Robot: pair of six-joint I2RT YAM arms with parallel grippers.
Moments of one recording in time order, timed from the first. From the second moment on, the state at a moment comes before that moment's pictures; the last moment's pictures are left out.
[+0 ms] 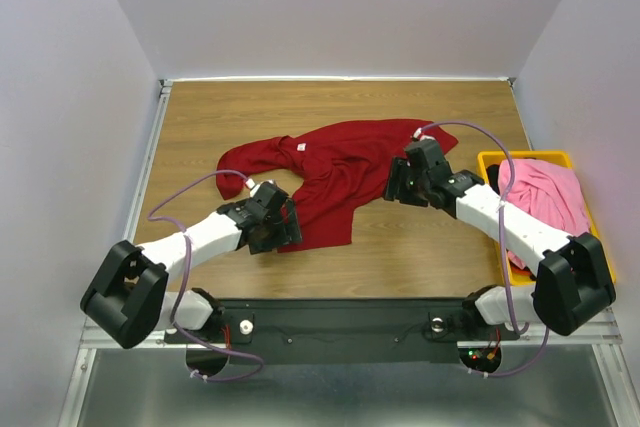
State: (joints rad) left arm -0.63 1.26 0.61 -0.45 -0.06 -0.83; right arm 0.50 1.32 0.91 -0.44 0.11 0.60
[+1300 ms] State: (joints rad) left arm -0.73 1.38 0.69 -0.54 -0.30 -0.95; right arm 0.44 1.23 0.83 -0.44 0.04 0.49
